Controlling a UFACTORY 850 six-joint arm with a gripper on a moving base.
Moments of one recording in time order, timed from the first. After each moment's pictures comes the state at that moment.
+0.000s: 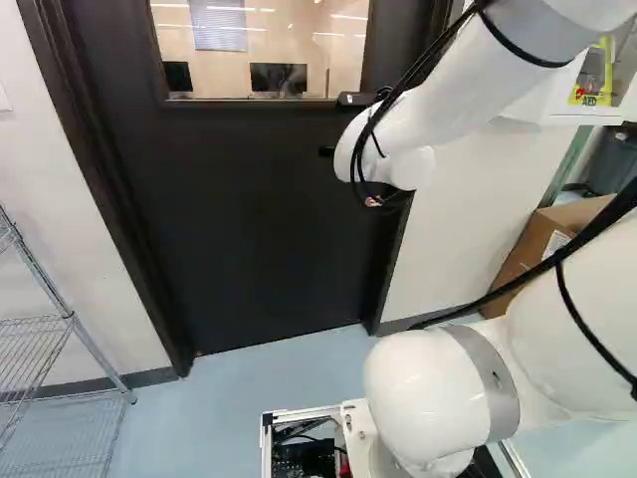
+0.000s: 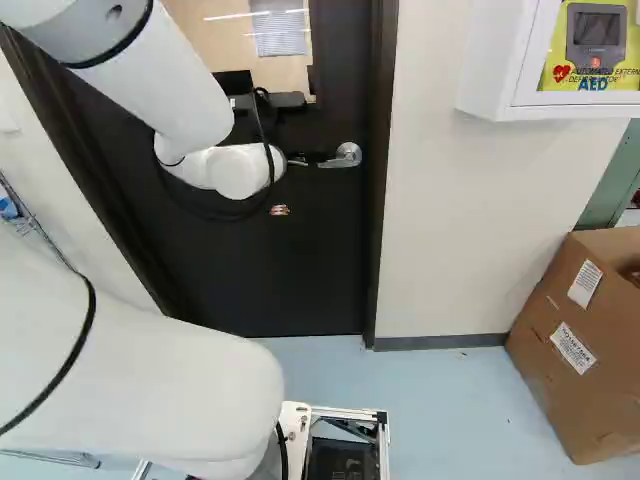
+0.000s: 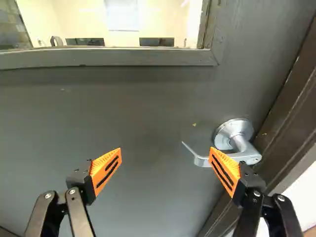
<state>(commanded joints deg) -0.1 17.4 -28.2 0.0 33.3 0.0</state>
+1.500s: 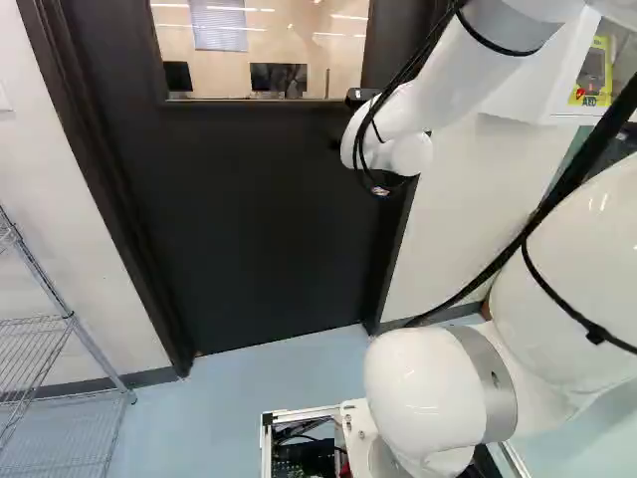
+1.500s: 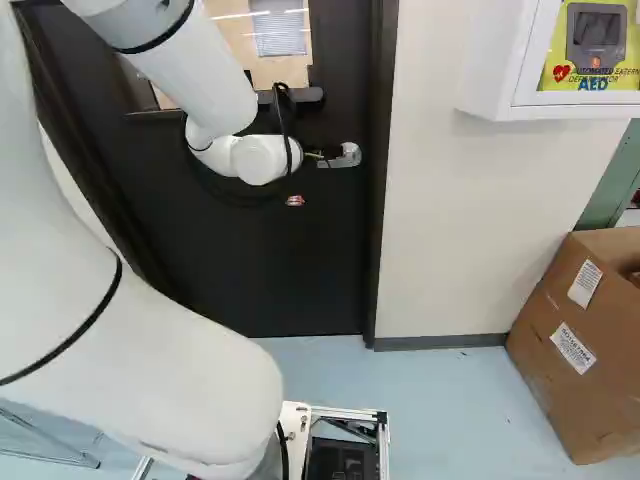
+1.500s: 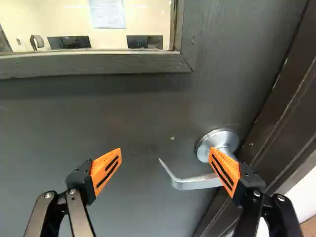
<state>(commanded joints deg) -3.9 10.8 -33.1 0.0 33.3 0.0</state>
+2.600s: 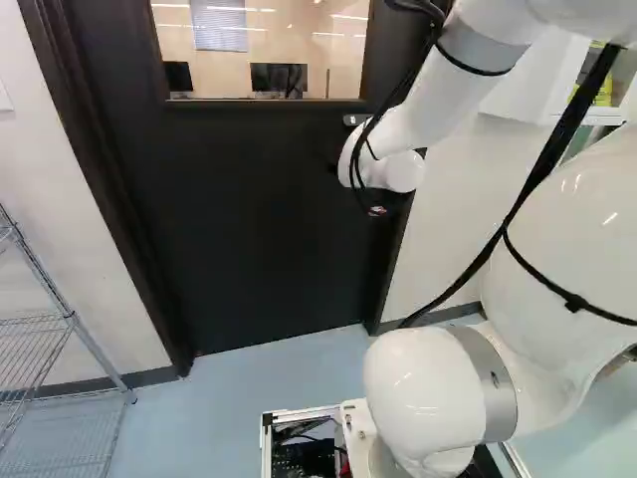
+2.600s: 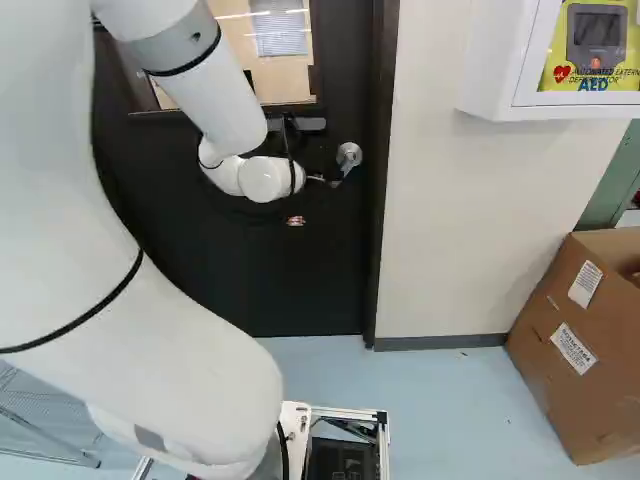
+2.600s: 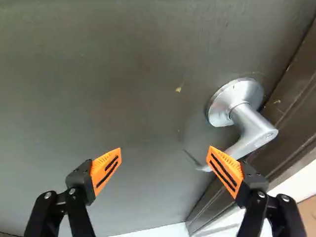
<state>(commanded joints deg) -3.9 5.1 -31.3 0.0 33.3 0.0</state>
